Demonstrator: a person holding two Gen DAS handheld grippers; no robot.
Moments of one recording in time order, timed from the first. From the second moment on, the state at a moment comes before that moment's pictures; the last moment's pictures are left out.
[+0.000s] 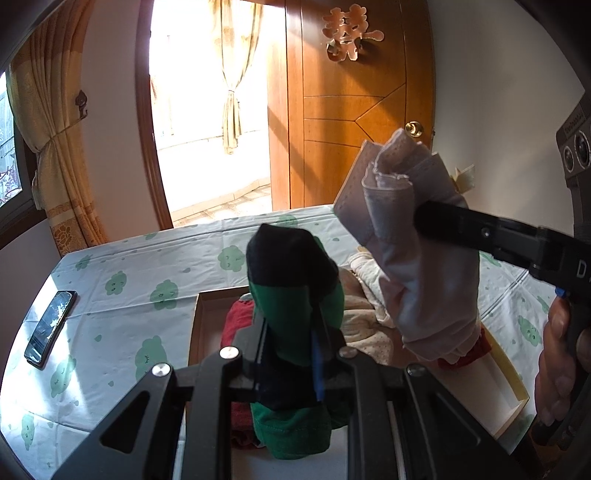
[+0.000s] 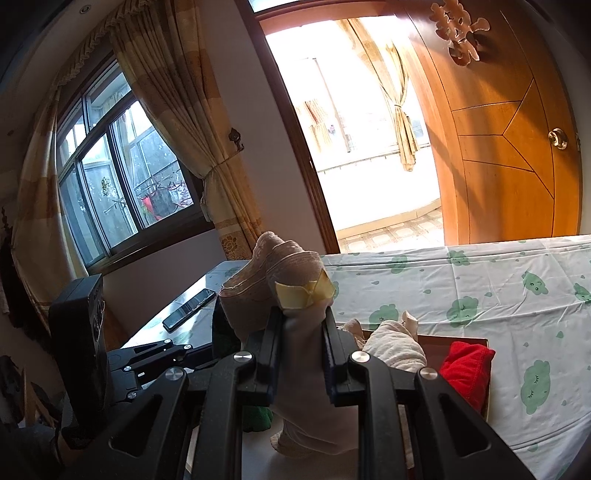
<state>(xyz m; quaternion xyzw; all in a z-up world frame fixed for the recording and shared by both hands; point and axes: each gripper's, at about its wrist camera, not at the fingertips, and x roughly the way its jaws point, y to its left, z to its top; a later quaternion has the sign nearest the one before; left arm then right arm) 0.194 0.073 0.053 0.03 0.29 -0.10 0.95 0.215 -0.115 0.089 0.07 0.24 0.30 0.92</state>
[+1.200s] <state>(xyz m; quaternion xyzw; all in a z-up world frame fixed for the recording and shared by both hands) 0.245 0.059 0.022 0.05 0.34 -0.08 0.94 0.260 -0.115 0.049 0.05 0.29 0.25 0.92</state>
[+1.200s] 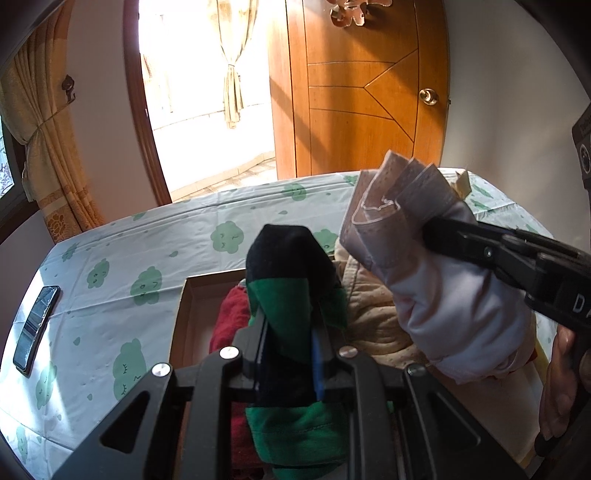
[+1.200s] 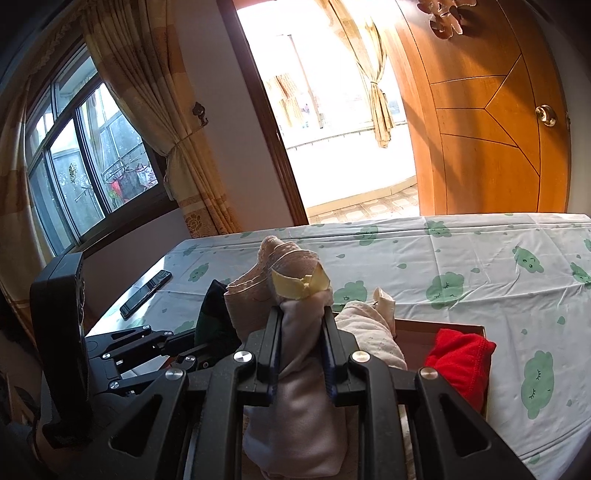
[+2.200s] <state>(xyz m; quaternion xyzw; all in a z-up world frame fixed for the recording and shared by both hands) 0.253 0.052 0.014 0.07 0.37 -0.09 0.92 0.270 -0.104 0.031 0.01 0.33 0.22 0.92</state>
